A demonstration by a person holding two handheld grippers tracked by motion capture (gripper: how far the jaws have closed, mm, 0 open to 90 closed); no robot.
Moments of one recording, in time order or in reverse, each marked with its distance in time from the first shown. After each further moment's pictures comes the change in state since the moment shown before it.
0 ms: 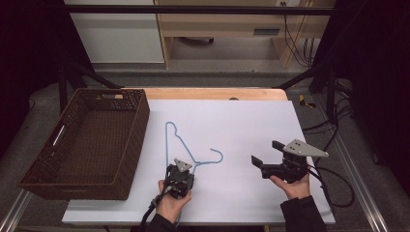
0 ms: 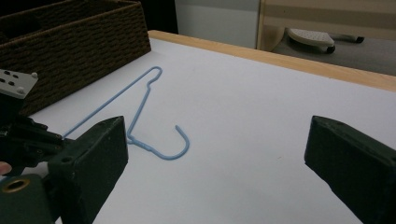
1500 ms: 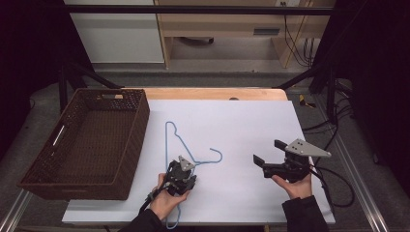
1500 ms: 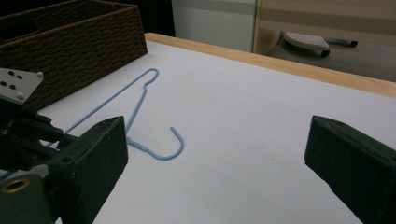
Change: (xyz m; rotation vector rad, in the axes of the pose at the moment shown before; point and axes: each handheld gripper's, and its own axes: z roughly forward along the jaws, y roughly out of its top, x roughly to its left) left arm 0.007 0.008 0.002 0.031 -0.050 0.179; right arm -0.003 0.002 -0.004 -0.008 -0.015 -0.008
